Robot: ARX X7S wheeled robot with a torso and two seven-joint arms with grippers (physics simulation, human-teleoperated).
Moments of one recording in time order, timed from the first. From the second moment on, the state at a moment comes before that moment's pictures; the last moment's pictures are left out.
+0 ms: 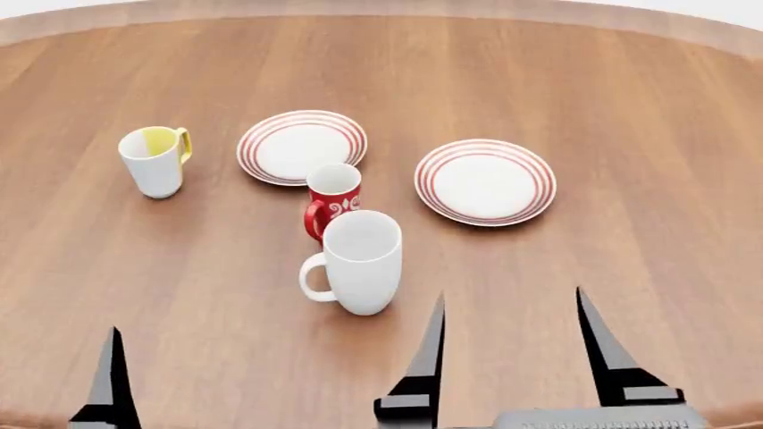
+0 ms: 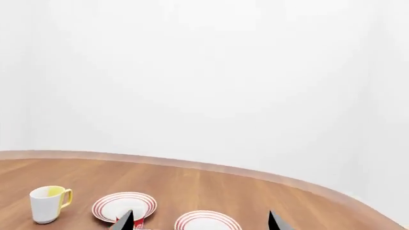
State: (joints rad) left arm 0.07 -0.12 0.02 0.61 -0.19 -0.28 -0.10; right arm 0.05 0.11 -0.14 -0.76 -0.04 0.52 0.11
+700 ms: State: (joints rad) left arm 0.09 -0.17 0.03 0.77 -0.25 -0.34 -0.15; right arm 0.09 0.15 -0.18 -0.92 -0.04 0.66 0.16
